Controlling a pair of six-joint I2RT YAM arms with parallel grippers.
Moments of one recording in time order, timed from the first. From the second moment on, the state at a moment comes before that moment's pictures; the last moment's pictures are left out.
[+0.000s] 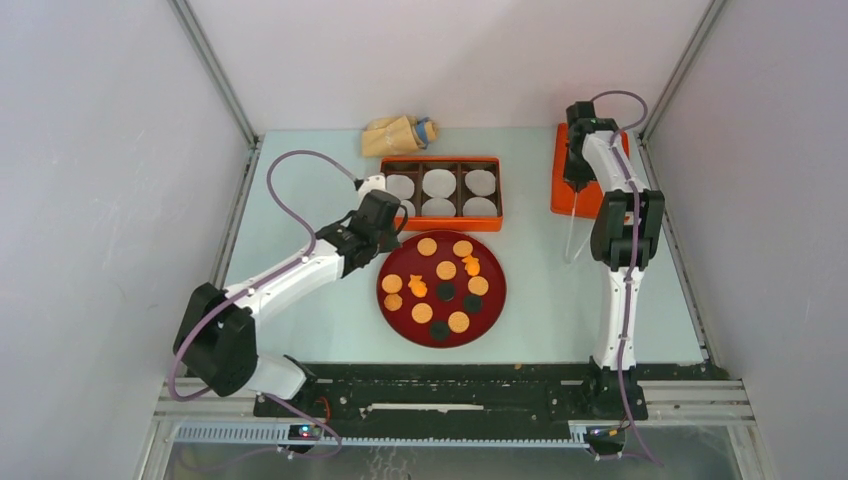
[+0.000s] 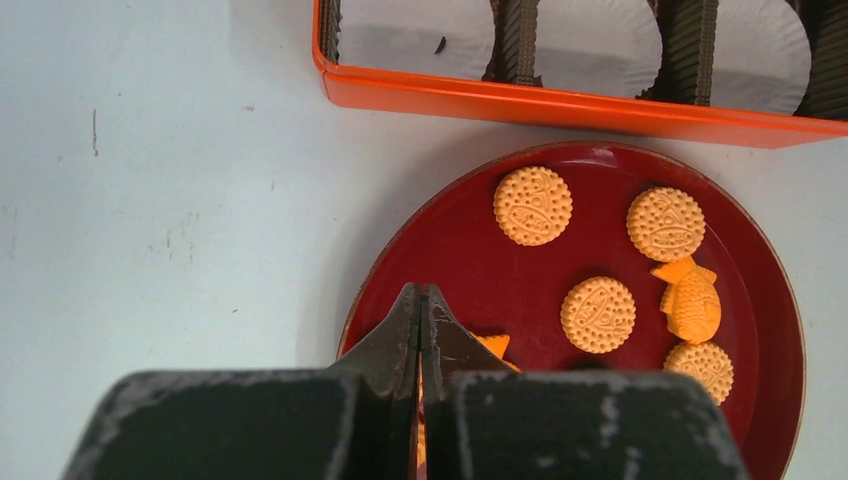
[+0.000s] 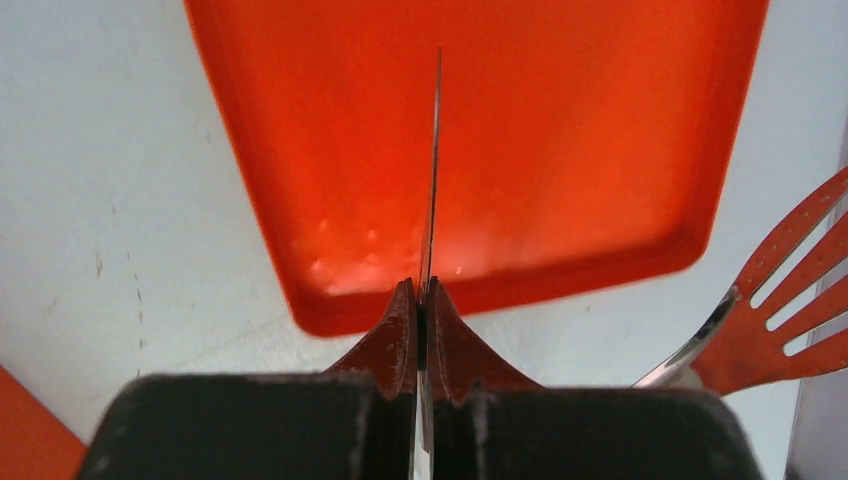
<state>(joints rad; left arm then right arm) -0.61 1.40 0.99 -0.37 -0.38 -0.57 0.04 2.34 2.14 -1.00 0.30 0.24</state>
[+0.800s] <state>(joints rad) -0.63 1.43 1.01 -0.40 -0.39 -0.57 0.00 2.35 2.11 -0.90 0.17 0.18</state>
